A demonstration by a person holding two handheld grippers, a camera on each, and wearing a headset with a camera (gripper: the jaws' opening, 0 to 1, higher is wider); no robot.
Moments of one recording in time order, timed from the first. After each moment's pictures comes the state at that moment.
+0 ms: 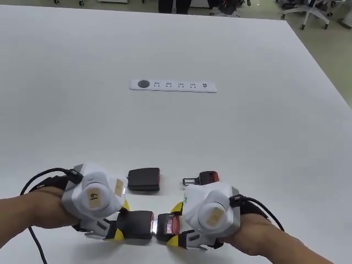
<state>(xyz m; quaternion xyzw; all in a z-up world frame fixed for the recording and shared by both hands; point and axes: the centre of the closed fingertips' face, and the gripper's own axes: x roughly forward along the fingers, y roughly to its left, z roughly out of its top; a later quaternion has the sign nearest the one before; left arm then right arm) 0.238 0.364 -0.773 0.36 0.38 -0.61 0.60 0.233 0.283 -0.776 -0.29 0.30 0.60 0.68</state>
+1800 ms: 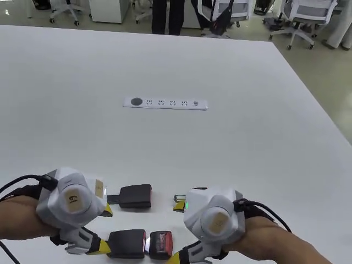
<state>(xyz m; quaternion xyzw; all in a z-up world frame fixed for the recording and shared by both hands) 0.252 0.370 -0.732 0.33 0.39 -0.55 0.66 0.249 0.265 -0.741 -0.31 0.30 0.58 0.69</state>
